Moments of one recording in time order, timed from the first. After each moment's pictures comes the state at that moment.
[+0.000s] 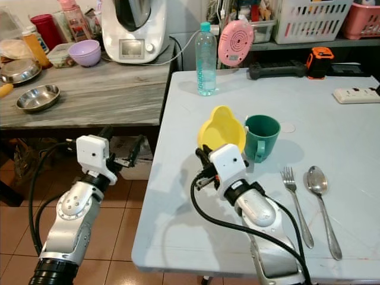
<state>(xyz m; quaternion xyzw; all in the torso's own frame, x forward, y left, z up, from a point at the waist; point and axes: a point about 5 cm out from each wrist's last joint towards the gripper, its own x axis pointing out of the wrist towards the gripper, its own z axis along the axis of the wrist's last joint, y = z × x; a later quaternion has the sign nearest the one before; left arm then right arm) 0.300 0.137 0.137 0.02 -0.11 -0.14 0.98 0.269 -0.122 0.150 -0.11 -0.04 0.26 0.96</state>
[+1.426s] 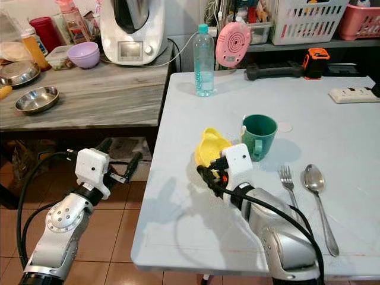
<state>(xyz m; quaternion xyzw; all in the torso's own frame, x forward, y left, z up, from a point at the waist) 0.282 0.147 0.118 0.07 -0.06 -0.18 0.98 0.270 -0.135 0.146 0.02 0.15 0.26 0.96</state>
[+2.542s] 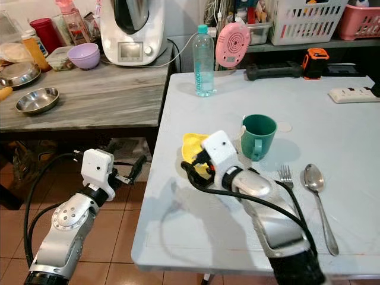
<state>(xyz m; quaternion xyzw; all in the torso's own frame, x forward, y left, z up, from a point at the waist) 0.284 0.139 0.112 0.05 -0.03 -0.19 0.98 0.293 -0.116 0.161 -0.13 0.11 0.31 0.94</state>
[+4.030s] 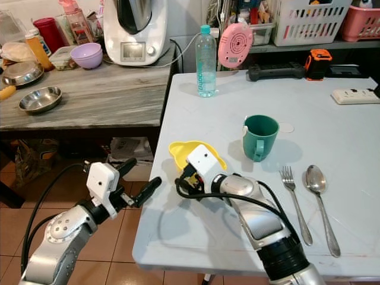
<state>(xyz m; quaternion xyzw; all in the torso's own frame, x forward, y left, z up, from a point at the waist) 0.255 0.128 0.108 0.00 0.00 -0.34 0.94 0.300 -0.105 0.122 -0.17 0.19 0.37 0.89</state>
